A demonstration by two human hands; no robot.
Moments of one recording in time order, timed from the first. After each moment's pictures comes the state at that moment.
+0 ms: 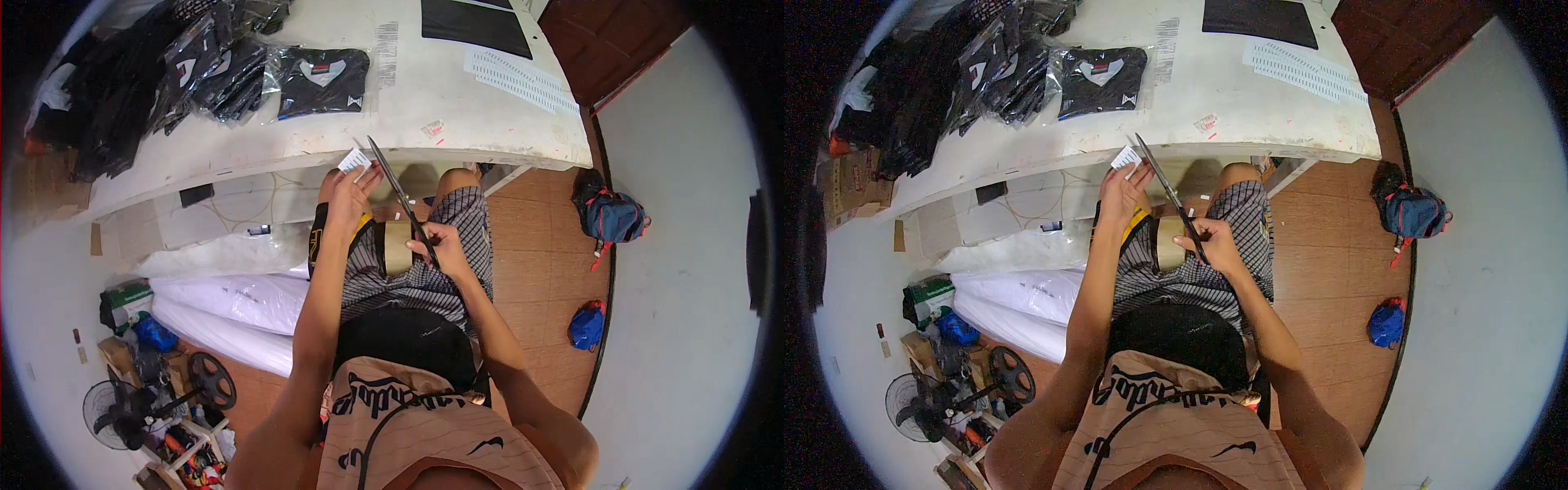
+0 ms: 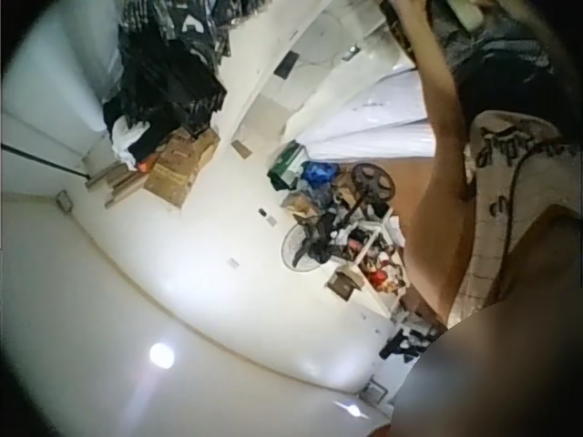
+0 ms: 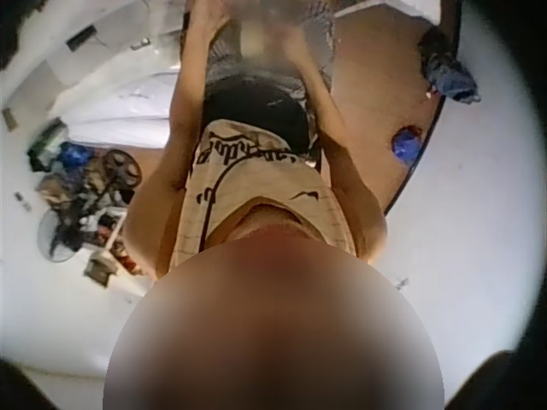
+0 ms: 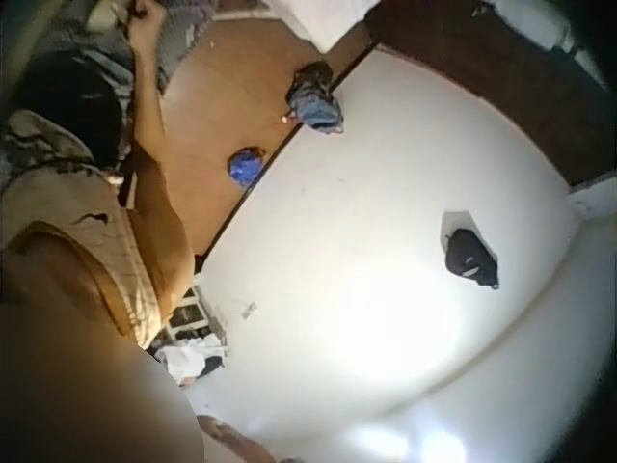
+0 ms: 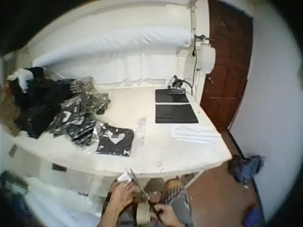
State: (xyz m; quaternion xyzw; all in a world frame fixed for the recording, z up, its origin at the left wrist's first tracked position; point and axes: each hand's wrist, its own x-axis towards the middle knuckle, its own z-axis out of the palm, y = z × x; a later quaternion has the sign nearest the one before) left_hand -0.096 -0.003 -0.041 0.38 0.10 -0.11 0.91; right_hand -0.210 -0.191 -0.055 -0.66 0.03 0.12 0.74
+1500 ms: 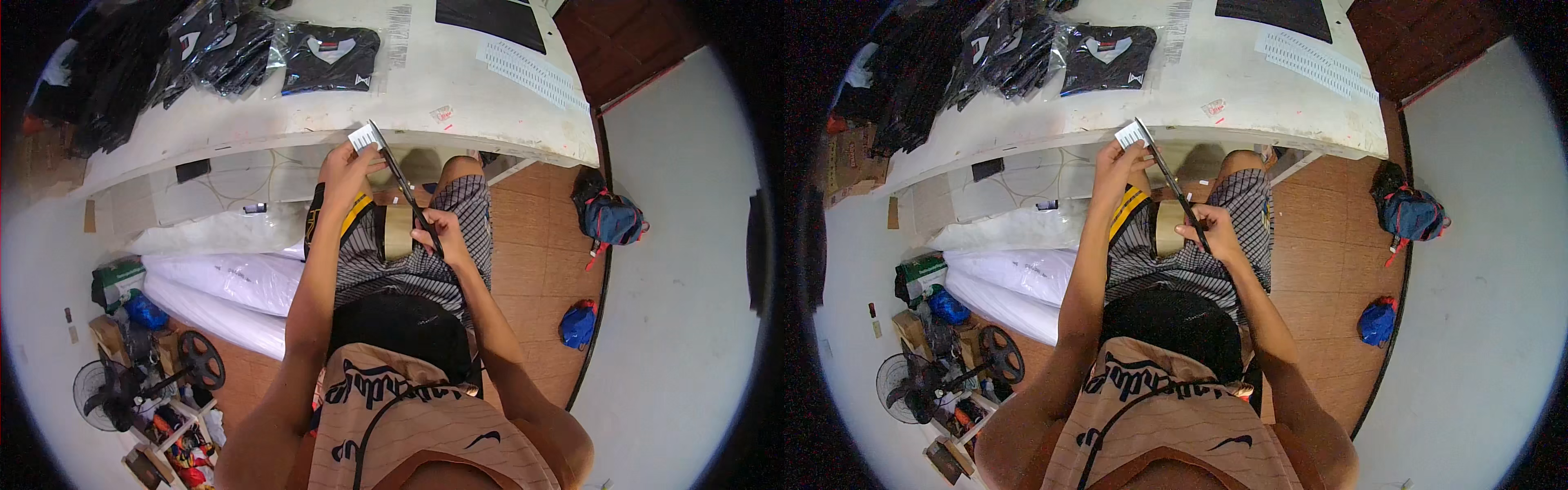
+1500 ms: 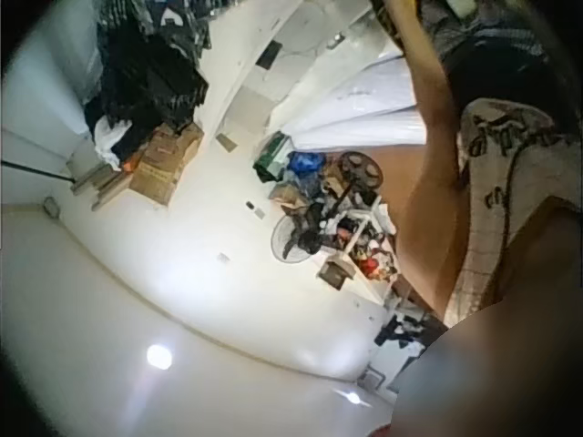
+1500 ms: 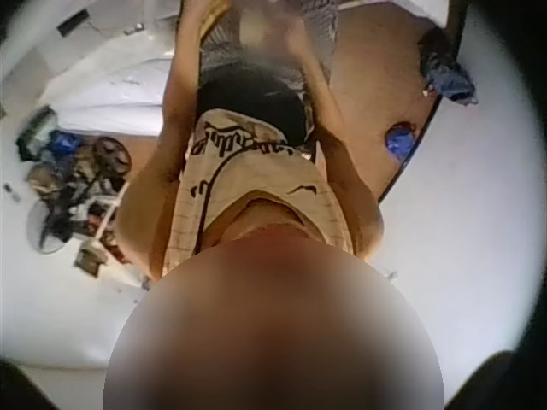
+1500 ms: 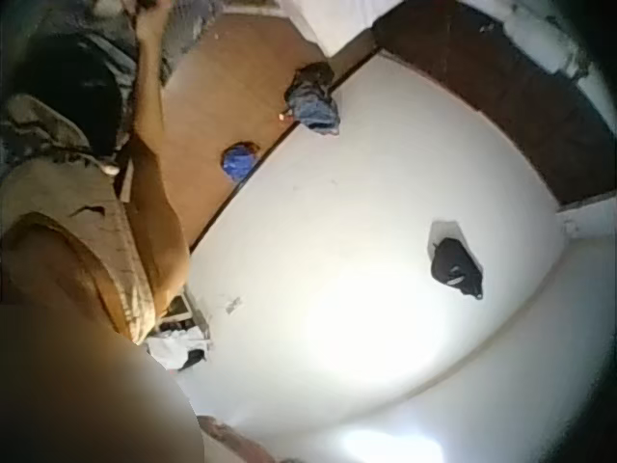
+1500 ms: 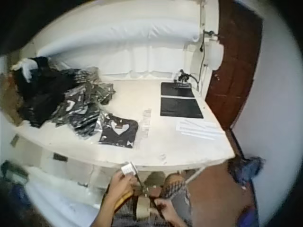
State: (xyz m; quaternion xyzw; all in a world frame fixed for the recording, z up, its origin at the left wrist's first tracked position) left_hand -0.096 -0.002 -0.021 0.63 0.02 -0.06 0.77; right_hand -0.208 -0.193 -0.061 -0.64 -0.02 0.14 0.76
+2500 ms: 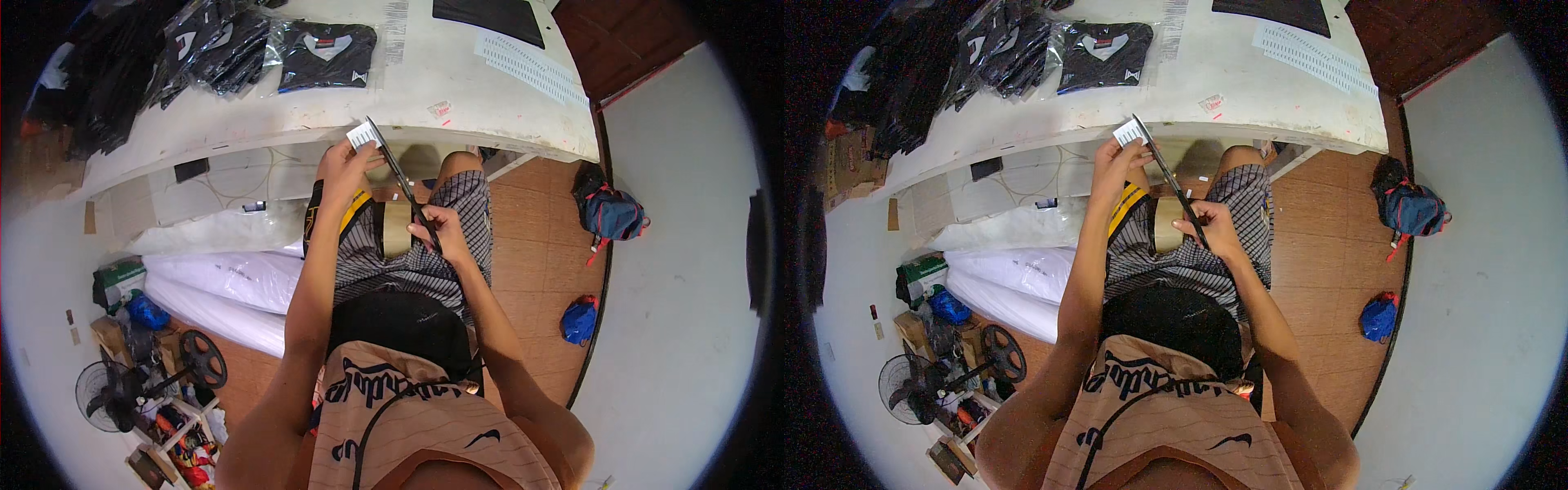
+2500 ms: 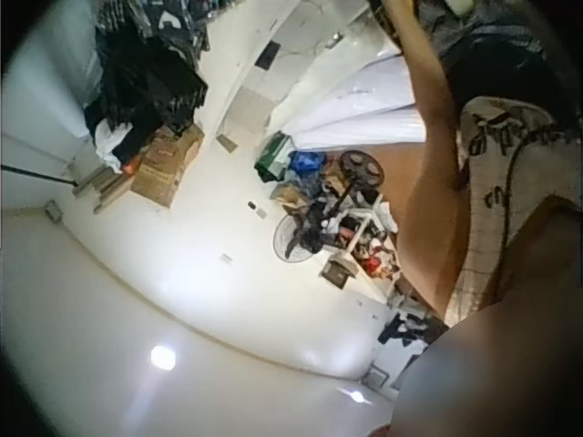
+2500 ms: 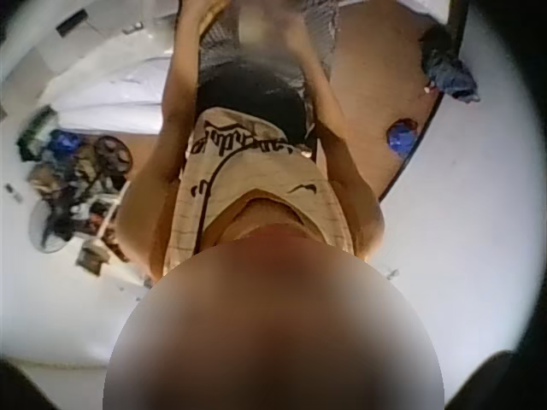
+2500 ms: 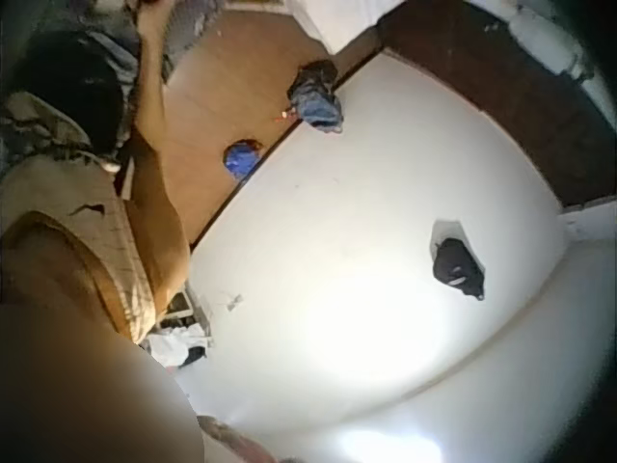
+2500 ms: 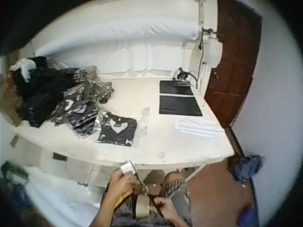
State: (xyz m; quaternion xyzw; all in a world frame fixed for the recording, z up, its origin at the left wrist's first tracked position) left_hand -0.096 -0.002 -0.024 0.63 0.00 -0.07 0.78; right_hand -0.208 -0.192 -0.055 -0.66 -0.01 0.13 0.74
